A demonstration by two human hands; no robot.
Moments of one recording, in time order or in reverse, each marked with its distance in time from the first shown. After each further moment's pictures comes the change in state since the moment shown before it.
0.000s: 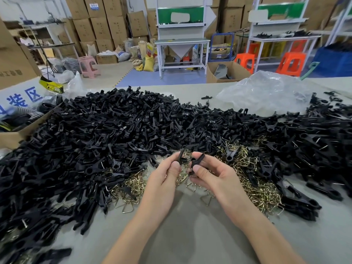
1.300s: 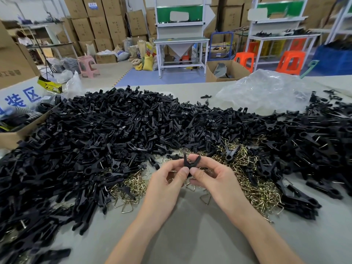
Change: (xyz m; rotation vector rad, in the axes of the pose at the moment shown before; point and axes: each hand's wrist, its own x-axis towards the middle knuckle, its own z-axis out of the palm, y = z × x) left_hand -0.004 0.002 0.003 -0.037 -0.017 -0.028; right_hand -0.002 0.000 0.003 -0.132 -0.019 -0.061
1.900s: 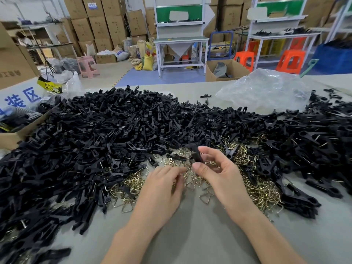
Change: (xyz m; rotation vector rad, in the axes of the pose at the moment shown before) left_hand 0.000 -0.015 -0.012 0.784 -0.056 0.308; right_hand 0.003 0.000 -0.005 -0.037 0.141 -0.052
